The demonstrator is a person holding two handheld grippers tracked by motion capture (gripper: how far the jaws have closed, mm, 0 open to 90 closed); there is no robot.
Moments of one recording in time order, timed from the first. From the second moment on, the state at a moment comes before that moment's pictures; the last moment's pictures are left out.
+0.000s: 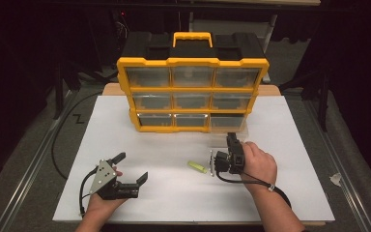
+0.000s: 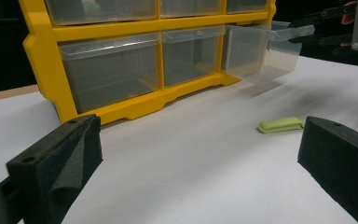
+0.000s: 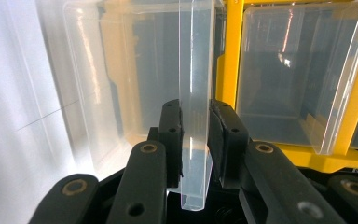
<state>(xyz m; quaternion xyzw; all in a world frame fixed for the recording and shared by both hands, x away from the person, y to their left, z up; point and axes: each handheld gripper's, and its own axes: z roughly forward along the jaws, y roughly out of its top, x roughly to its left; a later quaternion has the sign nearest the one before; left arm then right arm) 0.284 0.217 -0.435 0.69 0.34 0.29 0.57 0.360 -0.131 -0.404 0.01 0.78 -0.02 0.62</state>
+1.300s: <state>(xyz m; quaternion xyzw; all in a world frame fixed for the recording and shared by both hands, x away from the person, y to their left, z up) 0.284 0.218 -0.434 0.69 0.34 0.29 0.57 0.353 -0.132 -0.409 0.02 0.78 -0.01 0.63</state>
